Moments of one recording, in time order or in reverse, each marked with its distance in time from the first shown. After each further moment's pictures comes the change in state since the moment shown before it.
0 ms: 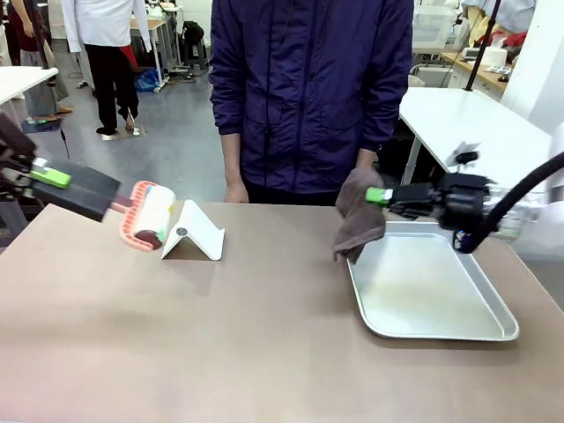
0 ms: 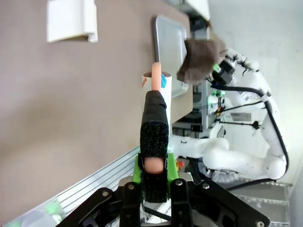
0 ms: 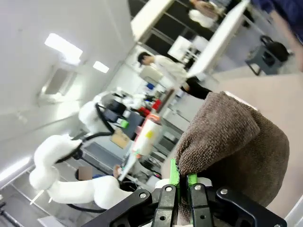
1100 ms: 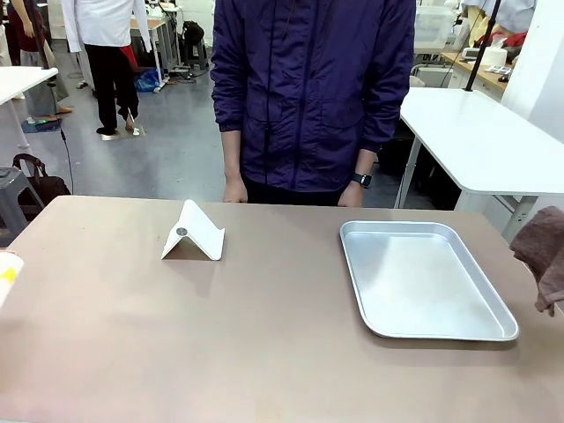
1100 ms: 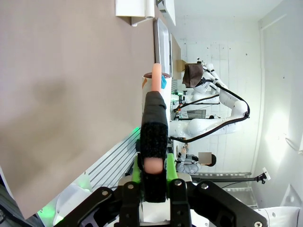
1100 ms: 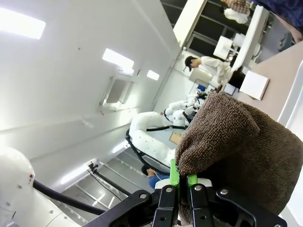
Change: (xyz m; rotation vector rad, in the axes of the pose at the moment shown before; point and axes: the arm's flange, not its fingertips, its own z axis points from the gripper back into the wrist) left arm -0.091 0.276 0.144 -0.306 -0.058 0.038; right arm -0.026 -0.043 0.323 0.289 -0.044 -0.183
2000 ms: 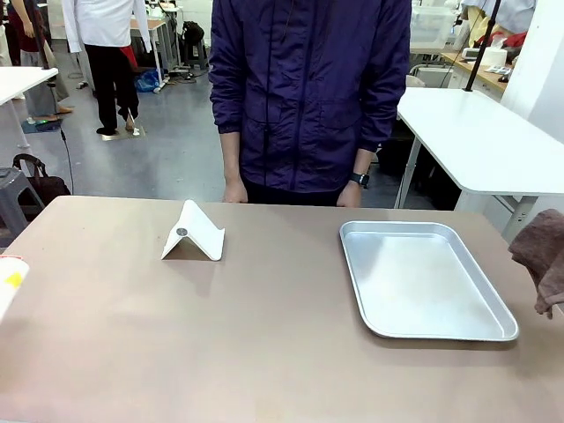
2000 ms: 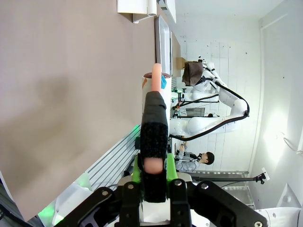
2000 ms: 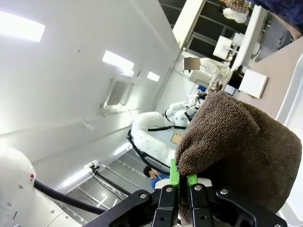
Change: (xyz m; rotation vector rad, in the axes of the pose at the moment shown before) left arm 0.004 0.013 -0.007 -0.007 0.023 0.033; right arm -0.005 -0.005 0.007 0.000 -0.013 -0.026
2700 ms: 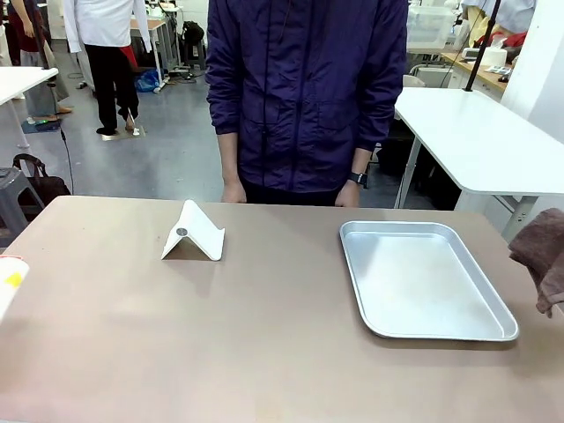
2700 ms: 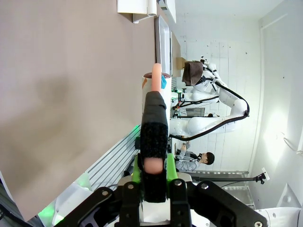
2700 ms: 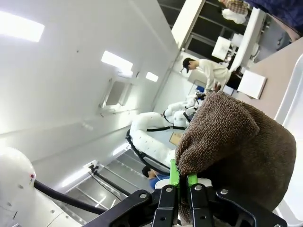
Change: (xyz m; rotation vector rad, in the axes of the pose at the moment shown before) left arm 0.000 0.000 0.000 0.000 0.000 0.000; right arm 0.002 0.001 0.003 -0.006 -0.001 0.004
